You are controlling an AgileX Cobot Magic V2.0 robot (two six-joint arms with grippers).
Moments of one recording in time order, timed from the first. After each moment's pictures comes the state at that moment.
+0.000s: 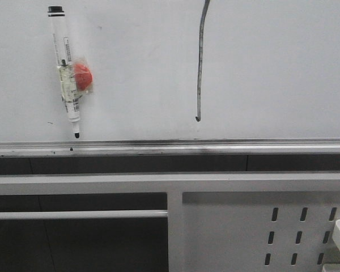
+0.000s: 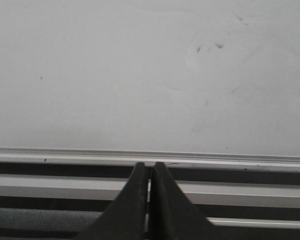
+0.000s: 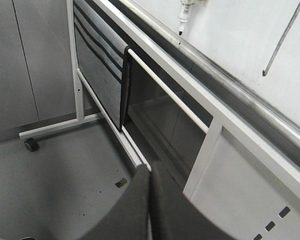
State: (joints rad) left arm 0.03 -0.01 -0.02 -0.06 0.24 0.02; right arm 0.90 0.23 -0.12 0.08 0.27 -0.27
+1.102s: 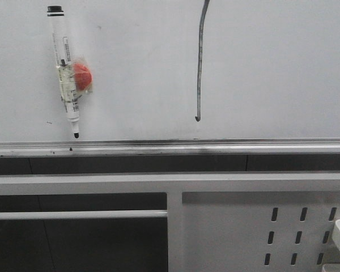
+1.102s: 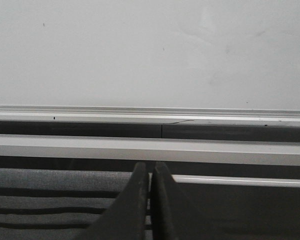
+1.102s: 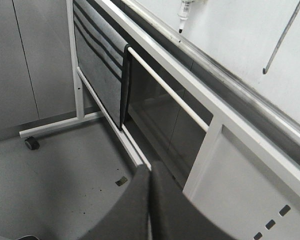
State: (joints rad) left arm 0.04 -0.01 0.00 -0.02 0.33 0.02; right arm 0.90 0.23 -0.12 0.08 0.28 -0.27
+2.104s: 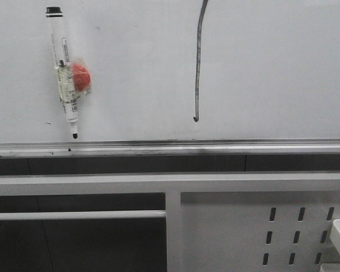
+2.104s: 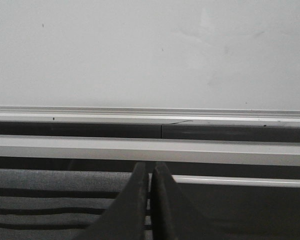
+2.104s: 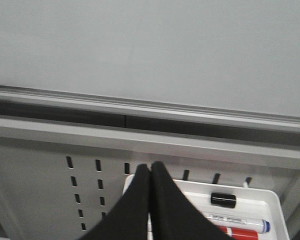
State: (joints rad) left arm 0.04 -0.01 0.00 -0.02 0.34 0.02; right arm 0.02 -0.01 0.01 0.00 0.33 -0.07
